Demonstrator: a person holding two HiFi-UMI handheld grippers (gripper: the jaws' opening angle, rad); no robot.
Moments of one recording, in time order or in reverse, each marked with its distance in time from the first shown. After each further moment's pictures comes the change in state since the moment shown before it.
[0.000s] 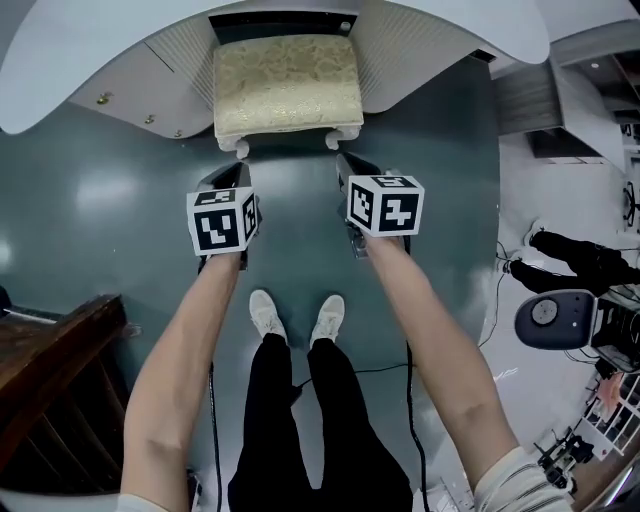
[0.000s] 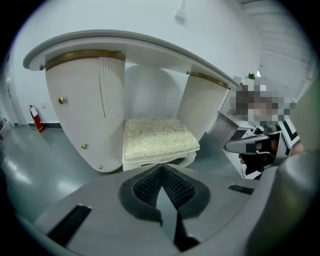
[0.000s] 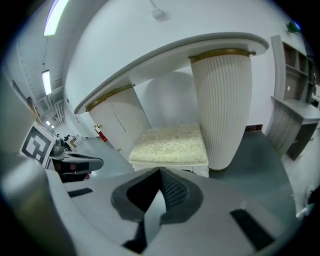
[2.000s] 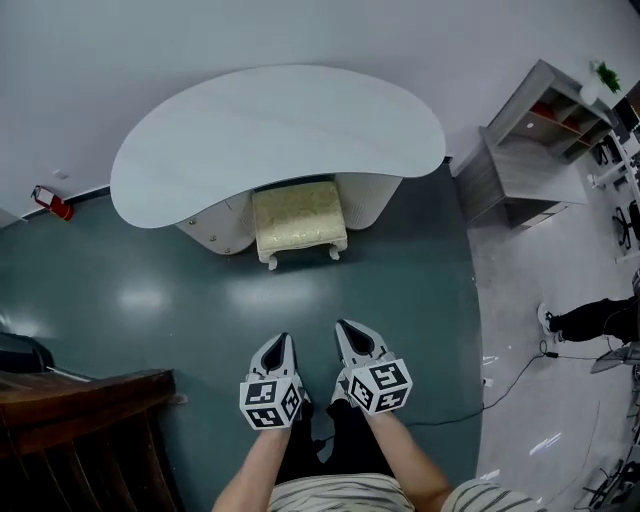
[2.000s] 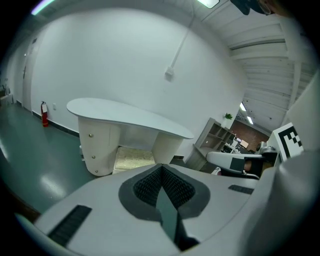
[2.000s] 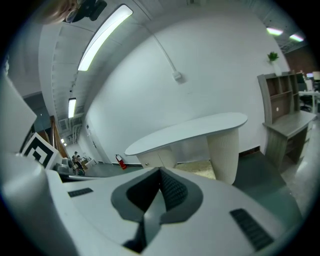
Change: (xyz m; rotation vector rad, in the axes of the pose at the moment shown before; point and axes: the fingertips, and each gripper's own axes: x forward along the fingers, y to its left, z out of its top) left arm -0.357 -0.145 0.032 -0.141 -0.291 -0.120; right arm -0.351 0.176 0.048 0.009 -0.353 0.121
